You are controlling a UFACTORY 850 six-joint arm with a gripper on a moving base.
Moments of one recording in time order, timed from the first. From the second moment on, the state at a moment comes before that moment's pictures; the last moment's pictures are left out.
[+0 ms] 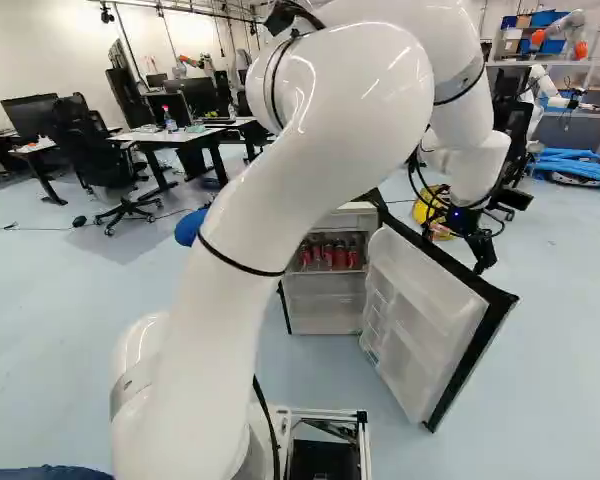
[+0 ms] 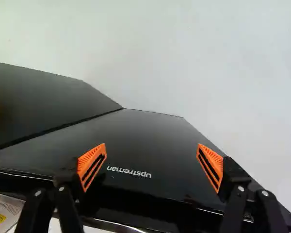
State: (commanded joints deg) arm -50.6 -38.5 -86.2 5.5 -37.0 0.0
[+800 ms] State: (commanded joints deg) arm -49.3 -34.2 -79.5 5.5 -37.0 0.0
